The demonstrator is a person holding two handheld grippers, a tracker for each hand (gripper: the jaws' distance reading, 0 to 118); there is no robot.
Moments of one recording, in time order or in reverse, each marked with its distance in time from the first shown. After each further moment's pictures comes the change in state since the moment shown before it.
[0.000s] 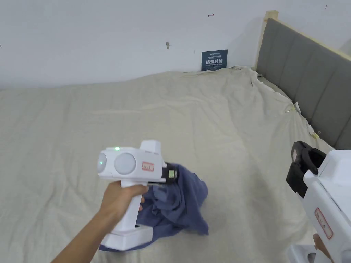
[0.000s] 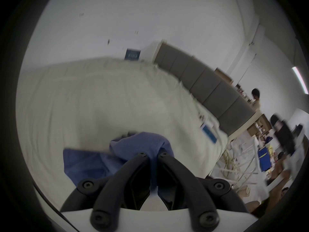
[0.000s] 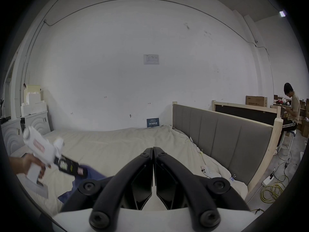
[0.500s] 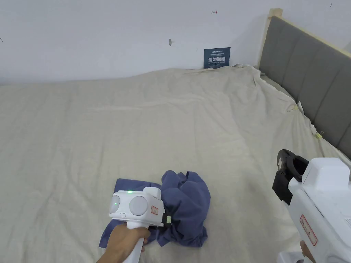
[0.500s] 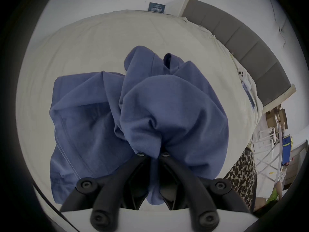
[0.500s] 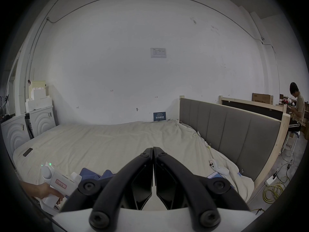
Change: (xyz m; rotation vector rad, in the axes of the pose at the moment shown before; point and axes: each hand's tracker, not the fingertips) left arm -0.029 -0.083 -0.063 -0.192 0.137 0.083; right arm -0.017 -0.016 -0.007 -0.049 0.055 0.010
